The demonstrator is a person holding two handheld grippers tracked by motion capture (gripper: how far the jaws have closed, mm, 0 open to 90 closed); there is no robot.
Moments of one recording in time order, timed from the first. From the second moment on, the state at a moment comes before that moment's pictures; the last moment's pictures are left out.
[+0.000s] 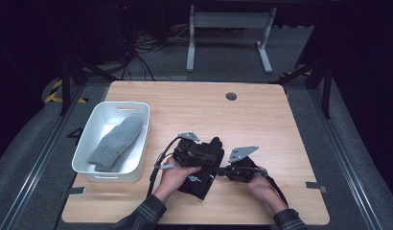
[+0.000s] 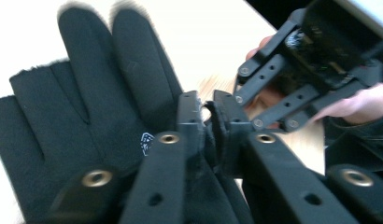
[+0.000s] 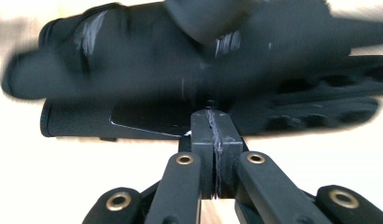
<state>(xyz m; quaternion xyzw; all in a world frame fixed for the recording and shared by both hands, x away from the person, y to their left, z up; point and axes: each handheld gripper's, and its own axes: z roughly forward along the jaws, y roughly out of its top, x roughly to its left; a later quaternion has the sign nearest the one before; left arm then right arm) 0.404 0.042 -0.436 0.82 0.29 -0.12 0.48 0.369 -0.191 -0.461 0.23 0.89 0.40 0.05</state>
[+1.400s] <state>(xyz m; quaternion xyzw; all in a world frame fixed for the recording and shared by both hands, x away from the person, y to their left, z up) 0.369 0.080 -0.442 0.89 0.29 -0.03 0.35 0.402 -0.336 -0.467 0.45 0.79 0.34 0.24</state>
